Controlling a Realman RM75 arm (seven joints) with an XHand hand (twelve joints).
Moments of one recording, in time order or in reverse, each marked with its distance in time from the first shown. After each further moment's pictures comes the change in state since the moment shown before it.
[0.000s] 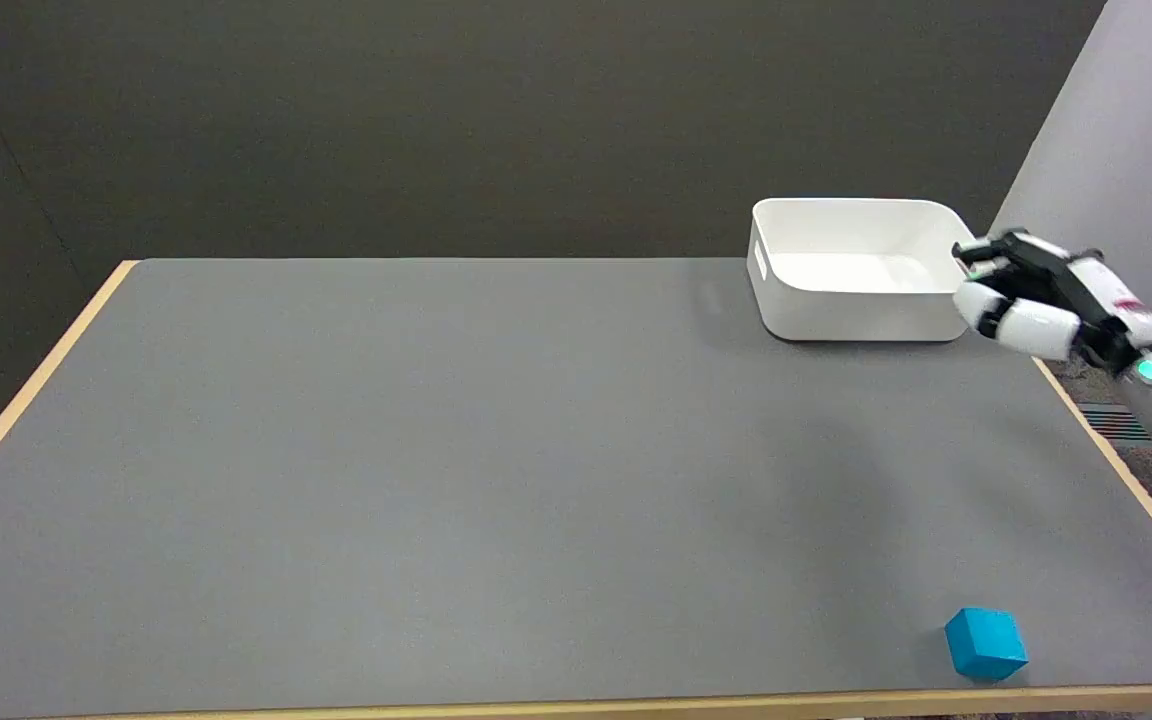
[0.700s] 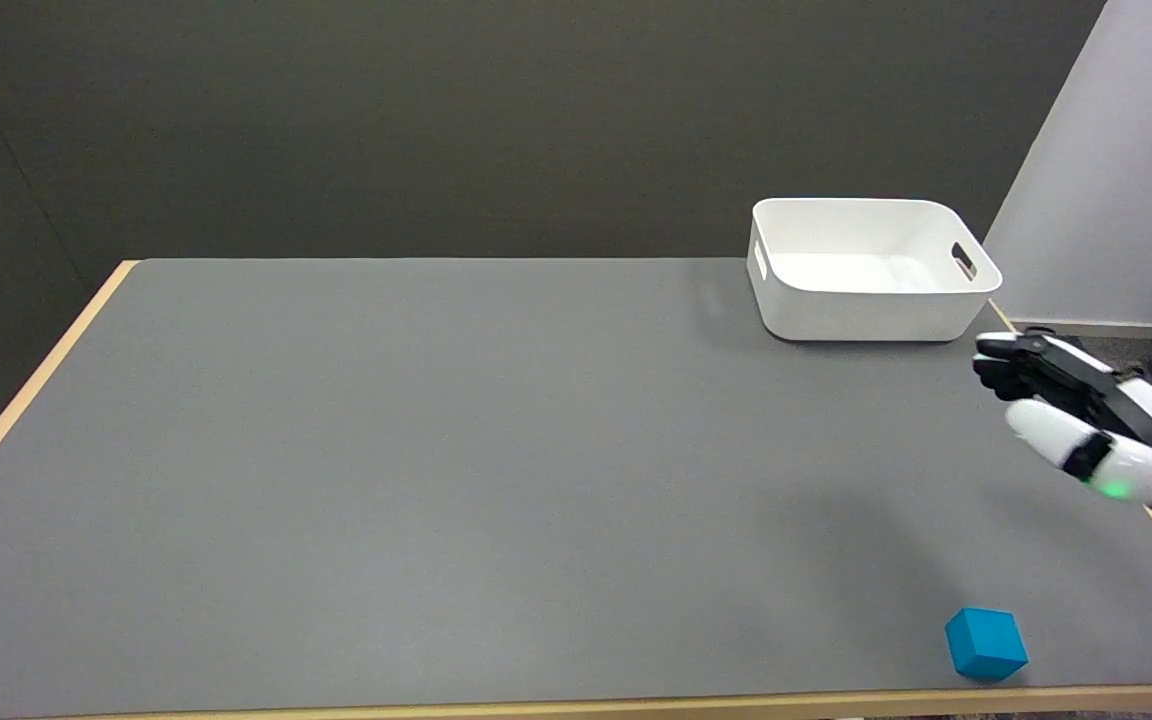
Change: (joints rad) arm -0.200 -0.158 0.208 0.243 0.618 -0.705 -0.404
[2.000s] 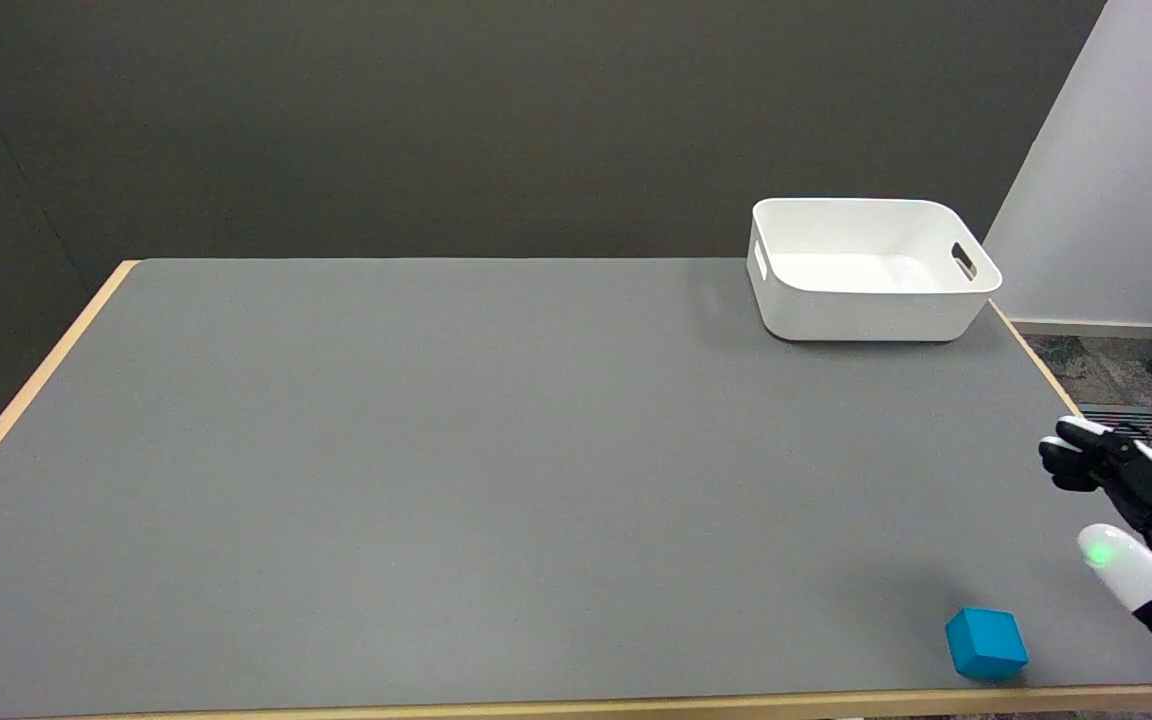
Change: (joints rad) arm 0.039 -0.170 0.059 0.397 0.205 -0.477 -0.286
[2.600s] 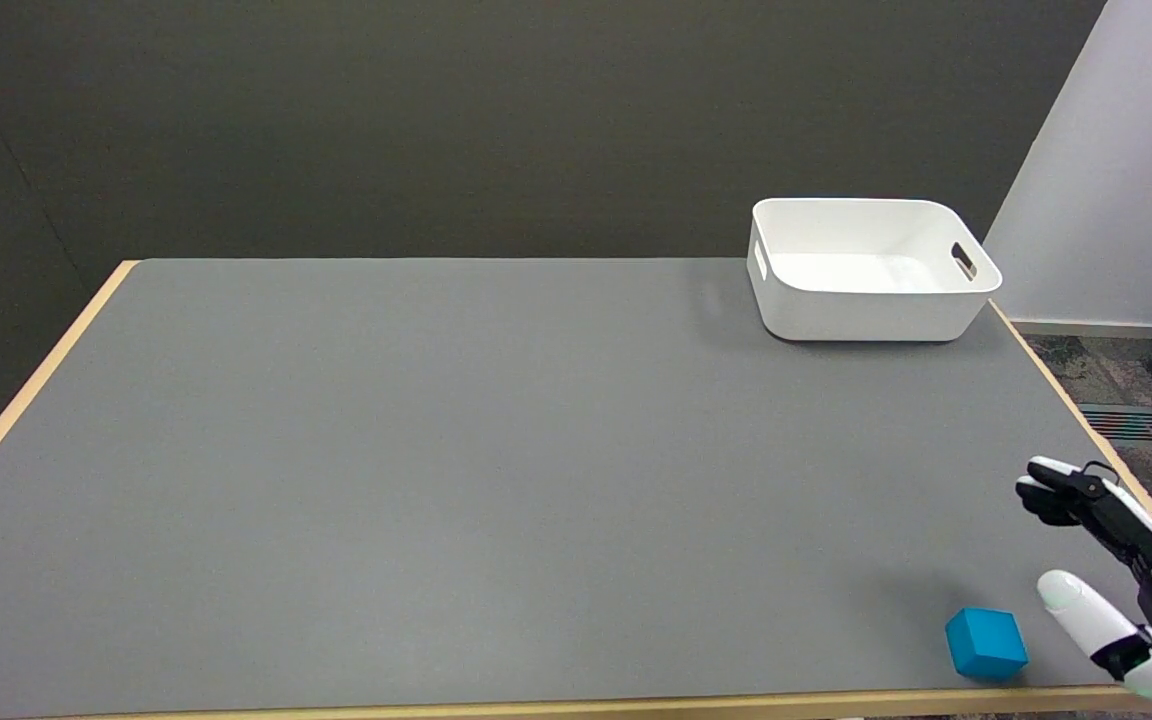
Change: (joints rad) arm 0.019 -0.007 0.002 0.121 -0.044 -0.104 -0.166
